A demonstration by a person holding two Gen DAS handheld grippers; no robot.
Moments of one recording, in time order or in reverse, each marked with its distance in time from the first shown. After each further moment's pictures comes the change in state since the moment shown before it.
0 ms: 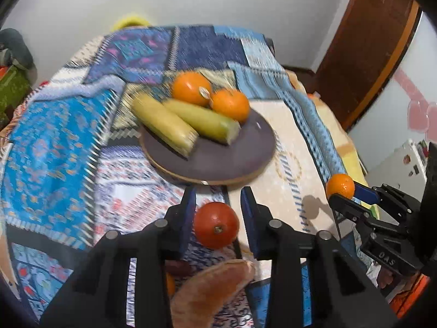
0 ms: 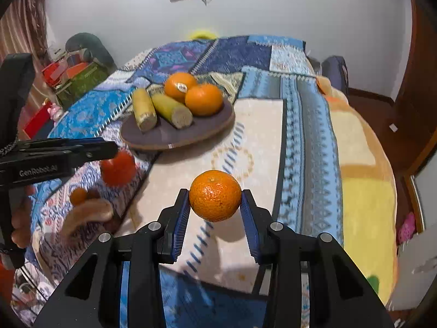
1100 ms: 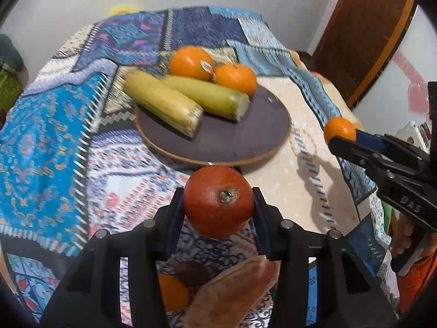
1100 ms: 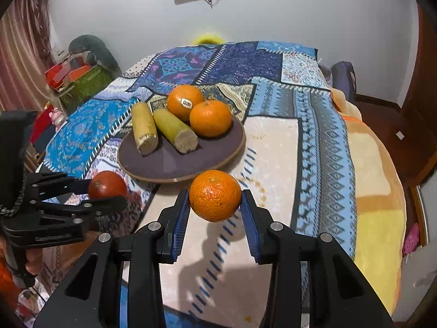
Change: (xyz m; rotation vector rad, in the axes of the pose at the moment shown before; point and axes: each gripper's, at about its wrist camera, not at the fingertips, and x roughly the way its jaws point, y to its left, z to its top) left arm 0.030 0.009 -0.014 0.054 0.078 -0.001; right arm 0.026 0.005 0.030 -0.014 -0.009 0.028
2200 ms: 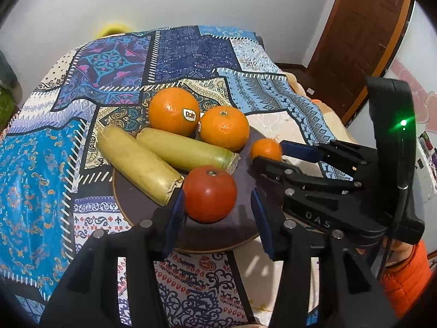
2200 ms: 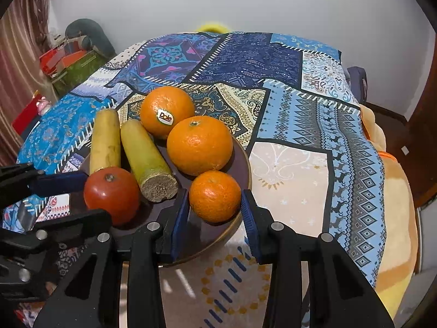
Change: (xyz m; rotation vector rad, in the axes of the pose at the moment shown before) left arm 0.029 -0.016 0.060 0.031 -0.068 -0.026; right arm 0.079 -0.008 0.045 -0.072 0.058 -0.016
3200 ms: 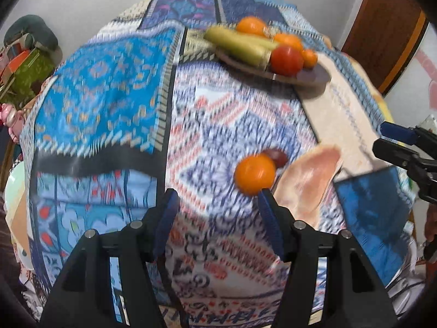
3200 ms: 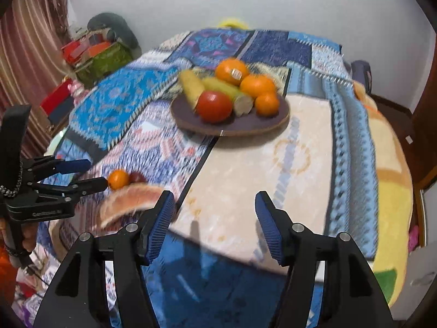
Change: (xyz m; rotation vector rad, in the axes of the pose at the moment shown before) left arm -0.077 0.059 -0.152 -0.082 0.132 0.175; right arm -0.091 0.070 -0.086 -0.005 0.047 0.067
